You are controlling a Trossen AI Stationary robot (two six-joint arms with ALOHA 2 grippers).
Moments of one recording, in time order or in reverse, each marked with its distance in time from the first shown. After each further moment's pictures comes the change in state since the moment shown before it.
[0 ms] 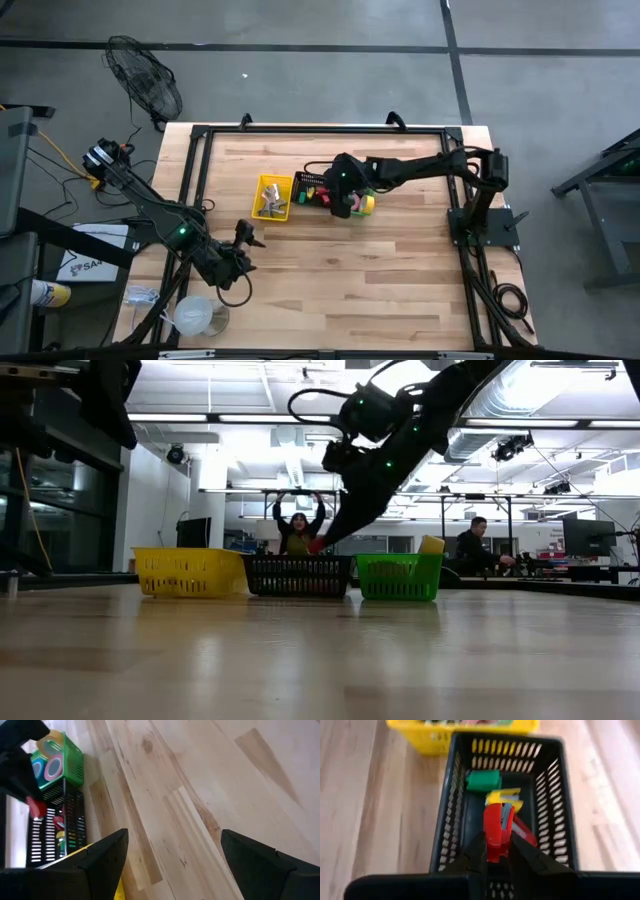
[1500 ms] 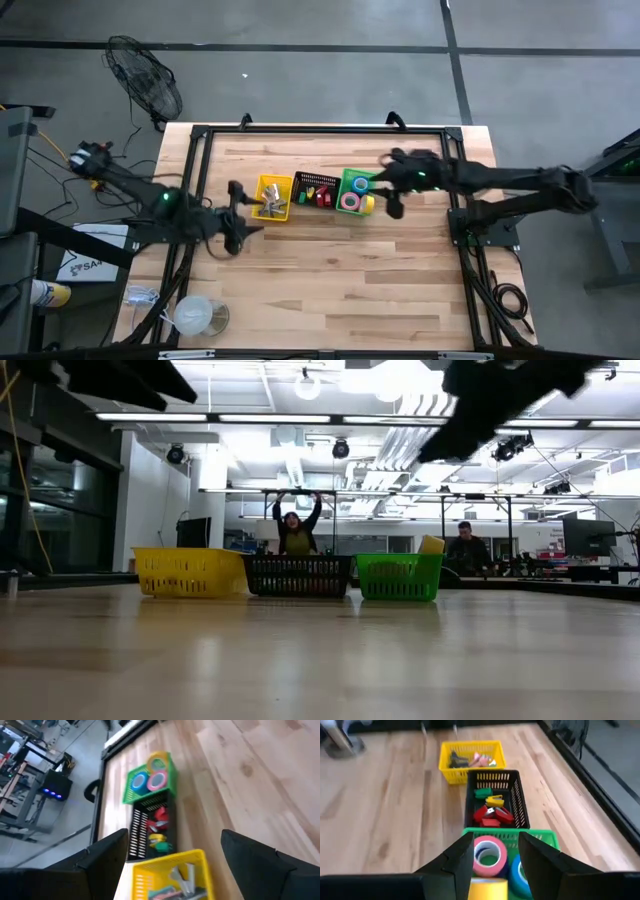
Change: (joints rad) left arm 0.230 -0.261 0.005 0.031 -0.139 0.264; right arm 0.006 -0.745 -0.373 -0.118 0.011 0.076
